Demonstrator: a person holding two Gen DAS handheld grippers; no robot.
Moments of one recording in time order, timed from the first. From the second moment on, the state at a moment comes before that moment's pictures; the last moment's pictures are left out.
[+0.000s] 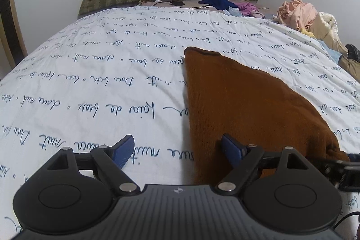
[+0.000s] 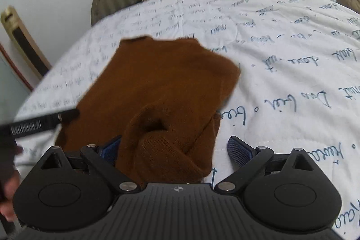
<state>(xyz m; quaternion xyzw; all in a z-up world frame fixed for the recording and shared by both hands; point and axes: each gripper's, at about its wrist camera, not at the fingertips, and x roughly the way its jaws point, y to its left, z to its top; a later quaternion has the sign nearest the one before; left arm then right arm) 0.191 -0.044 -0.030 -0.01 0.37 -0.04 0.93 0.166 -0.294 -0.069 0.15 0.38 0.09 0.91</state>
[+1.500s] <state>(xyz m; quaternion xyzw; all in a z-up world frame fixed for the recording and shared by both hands) 0.214 -0.036 -0.048 -0.05 0.41 -0.05 0.91 0.356 -0.185 -0.063 -0.01 0.45 0.11 0.89</state>
